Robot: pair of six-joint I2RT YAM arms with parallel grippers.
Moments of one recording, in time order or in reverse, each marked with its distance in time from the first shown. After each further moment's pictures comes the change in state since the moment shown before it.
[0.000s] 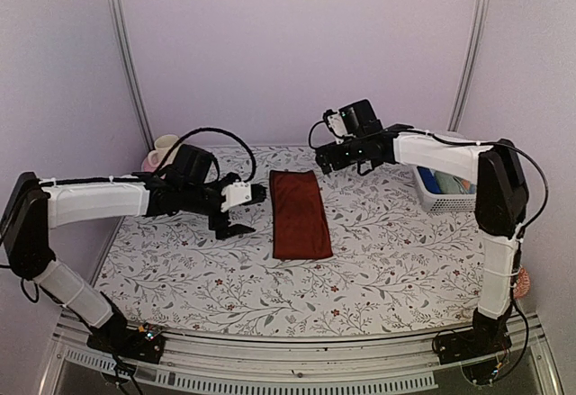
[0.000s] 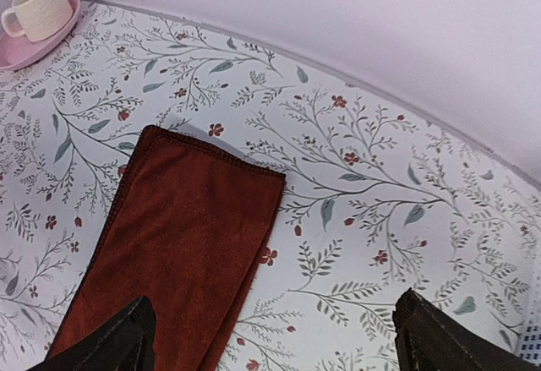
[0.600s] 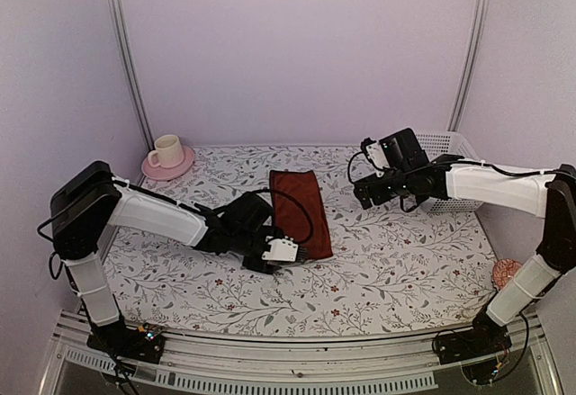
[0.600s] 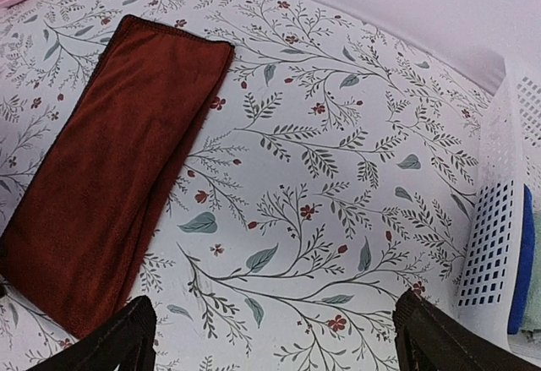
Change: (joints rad) left arm -0.328 0.346 0.021 0.138 -0.286 0.142; right arm 0.000 -0.500 -0.605 0.026 0.077 -0.006
